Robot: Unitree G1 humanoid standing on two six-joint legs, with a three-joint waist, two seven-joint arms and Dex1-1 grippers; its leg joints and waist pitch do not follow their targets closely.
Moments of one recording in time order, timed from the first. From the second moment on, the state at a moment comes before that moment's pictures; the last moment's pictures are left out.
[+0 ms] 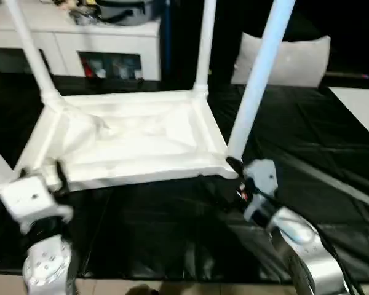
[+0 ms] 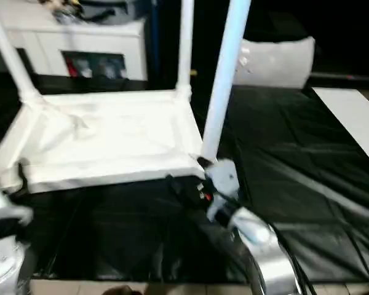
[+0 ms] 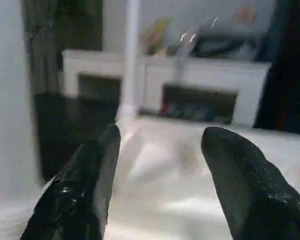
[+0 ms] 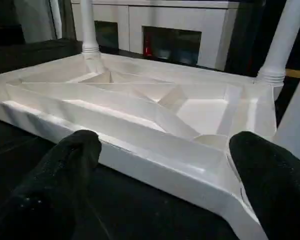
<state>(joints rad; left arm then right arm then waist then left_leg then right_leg) 0.13 -0.05 0.27 -0.29 0.01 -0.09 0.10 -0.03 -0.18 0.17 -0.17 0.18 0.21 0.46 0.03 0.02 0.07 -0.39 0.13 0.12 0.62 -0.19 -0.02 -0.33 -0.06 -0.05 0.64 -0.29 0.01</state>
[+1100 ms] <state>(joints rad) 0.17 0.24 0.31 -0.25 -0.29 0.11 -0.34 -0.39 -0.21 0.12 0.18 0.17 0.09 0.54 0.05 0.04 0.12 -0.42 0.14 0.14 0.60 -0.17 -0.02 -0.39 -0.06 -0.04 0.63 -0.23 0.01</state>
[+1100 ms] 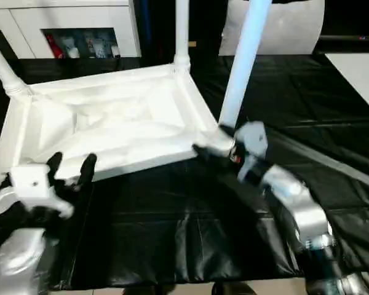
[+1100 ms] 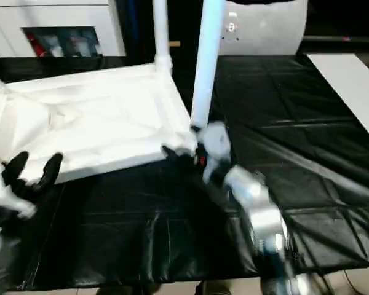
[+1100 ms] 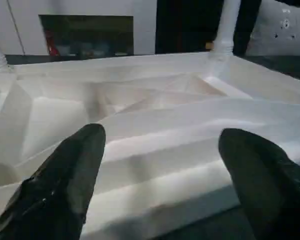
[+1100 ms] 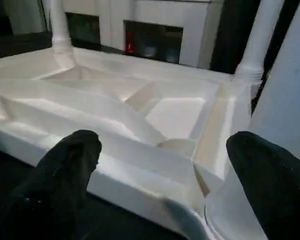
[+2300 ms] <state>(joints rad) 0.39 0.31 0.24 -0.29 -0.39 0.10 -0.55 -0.91 -0.27 0.04 0.89 0.13 -0.06 0.63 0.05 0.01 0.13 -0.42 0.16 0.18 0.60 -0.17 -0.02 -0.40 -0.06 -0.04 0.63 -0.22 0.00</state>
